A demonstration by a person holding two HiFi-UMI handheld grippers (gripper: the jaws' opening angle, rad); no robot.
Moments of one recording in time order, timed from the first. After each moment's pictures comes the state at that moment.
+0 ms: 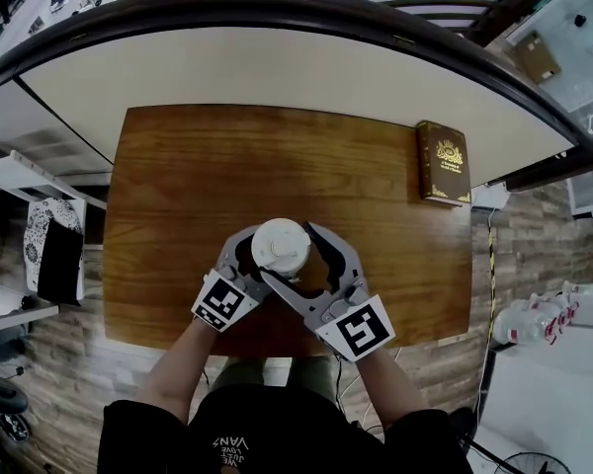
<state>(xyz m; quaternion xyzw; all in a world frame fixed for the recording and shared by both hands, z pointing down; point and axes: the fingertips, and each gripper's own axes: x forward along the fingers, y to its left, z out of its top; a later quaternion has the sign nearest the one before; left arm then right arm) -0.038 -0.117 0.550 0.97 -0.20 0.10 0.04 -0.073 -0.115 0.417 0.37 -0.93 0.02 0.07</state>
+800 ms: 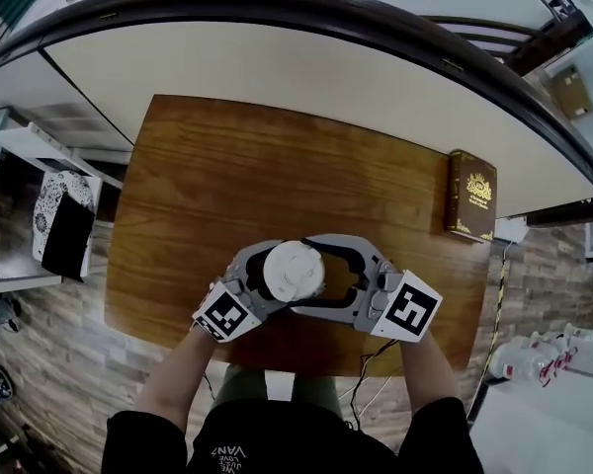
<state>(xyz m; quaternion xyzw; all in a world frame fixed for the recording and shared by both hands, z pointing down) -0.037 -0.116 0.547 0.98 -0.19 0.09 0.03 -0.075 -0.108 0.418 0.04 -1.00 0.03 0.07</state>
